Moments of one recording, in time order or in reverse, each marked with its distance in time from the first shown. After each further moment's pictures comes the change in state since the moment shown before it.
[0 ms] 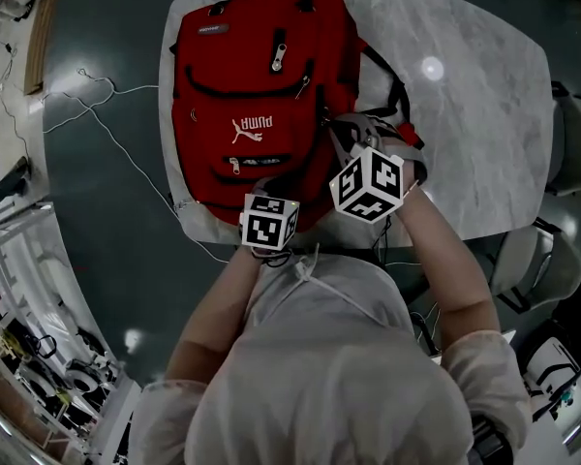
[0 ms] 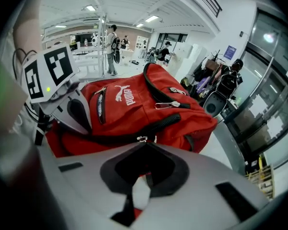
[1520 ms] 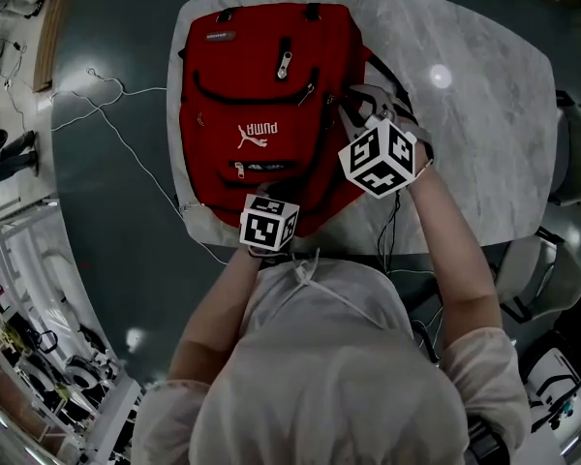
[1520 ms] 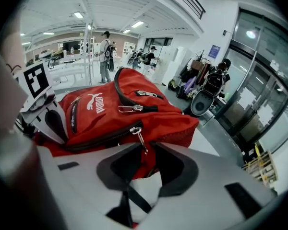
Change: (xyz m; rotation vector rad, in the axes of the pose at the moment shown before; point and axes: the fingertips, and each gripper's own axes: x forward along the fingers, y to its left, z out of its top) left arm 0.002 0.001 -0.002 0.005 0.029 -0.044; right arm 0.008 -0.065 0.006 0.114 -0.056 -0.089
